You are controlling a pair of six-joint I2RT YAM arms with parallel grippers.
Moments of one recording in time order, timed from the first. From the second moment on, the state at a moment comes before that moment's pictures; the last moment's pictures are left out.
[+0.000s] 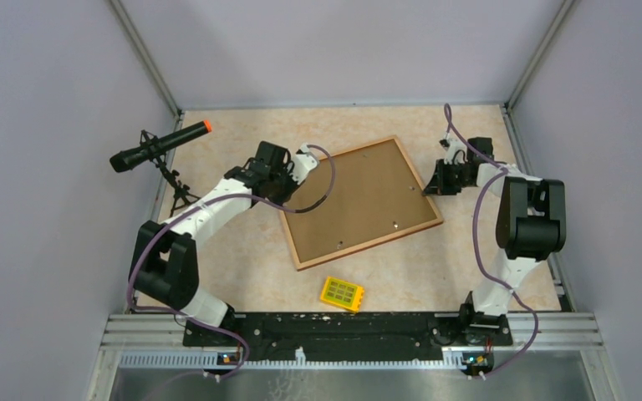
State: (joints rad) left arm -0.42 1.53 1.10 -0.49 0.11 0.45; right arm -0.08 1.85 1.09 -0.30 -0.57 -0.10
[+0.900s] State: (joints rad) left arm -0.41 1.56 1.02 -0.34 0.07 0.47; right arm -0.09 1.85 1.09 -0.29 -0.57 -0.09
